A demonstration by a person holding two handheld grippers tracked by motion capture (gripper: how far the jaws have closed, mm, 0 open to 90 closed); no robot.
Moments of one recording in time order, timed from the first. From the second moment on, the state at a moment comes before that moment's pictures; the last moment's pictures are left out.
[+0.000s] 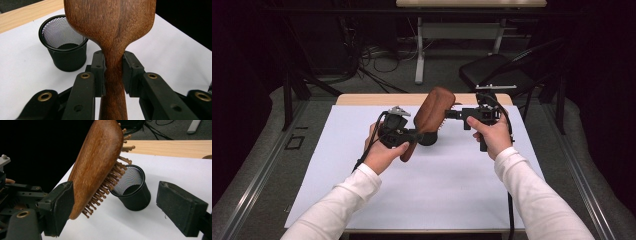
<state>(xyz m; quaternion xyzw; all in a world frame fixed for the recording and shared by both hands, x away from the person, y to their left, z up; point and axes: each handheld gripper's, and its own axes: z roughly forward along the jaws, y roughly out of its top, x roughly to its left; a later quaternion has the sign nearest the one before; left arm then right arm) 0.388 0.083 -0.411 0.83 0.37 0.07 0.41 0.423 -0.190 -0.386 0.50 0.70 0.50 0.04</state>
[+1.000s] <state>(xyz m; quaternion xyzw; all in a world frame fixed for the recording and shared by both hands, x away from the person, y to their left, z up) 0.383 0.077 -0.412 0.83 0.36 0.06 0.42 0.438 -0.180 -0.388 0.51 0.69 0.51 0.01</state>
